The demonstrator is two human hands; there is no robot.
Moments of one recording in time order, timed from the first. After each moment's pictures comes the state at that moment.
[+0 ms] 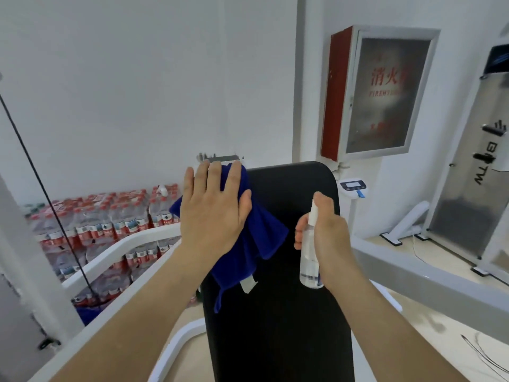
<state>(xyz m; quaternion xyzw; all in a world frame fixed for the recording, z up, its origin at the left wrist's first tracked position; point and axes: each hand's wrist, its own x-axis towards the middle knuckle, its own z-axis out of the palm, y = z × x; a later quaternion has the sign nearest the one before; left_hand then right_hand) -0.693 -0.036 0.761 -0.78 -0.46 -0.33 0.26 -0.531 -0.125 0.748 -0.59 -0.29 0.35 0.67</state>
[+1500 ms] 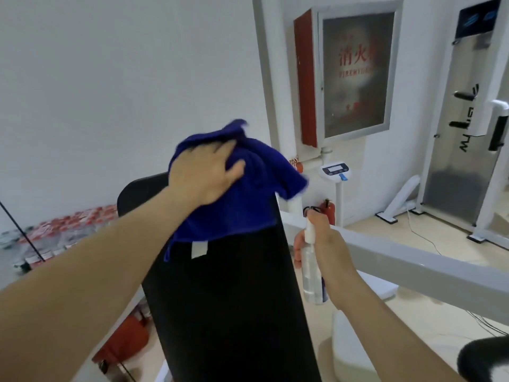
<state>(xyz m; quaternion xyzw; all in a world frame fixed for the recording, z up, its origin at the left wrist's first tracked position) -0.587 -0.037 0.815 -0.87 -0.39 -0.19 0.24 -0.441 -0.188 0.704 -0.59 -0.25 0.41 0.65</state>
